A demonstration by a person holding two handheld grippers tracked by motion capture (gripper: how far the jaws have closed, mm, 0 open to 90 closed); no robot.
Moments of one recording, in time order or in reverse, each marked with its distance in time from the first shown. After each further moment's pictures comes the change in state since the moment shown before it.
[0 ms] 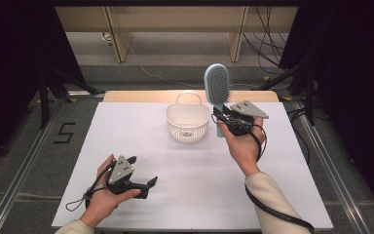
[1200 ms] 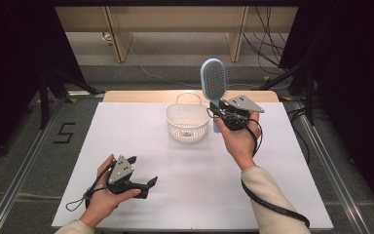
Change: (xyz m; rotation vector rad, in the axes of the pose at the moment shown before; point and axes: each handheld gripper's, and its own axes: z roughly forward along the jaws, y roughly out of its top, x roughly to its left) left arm 0.000 0.000 0.000 -0.002 0.002 -0.002; right arm 0.004 0.011 0.012 -0.009 0.005 -0.005
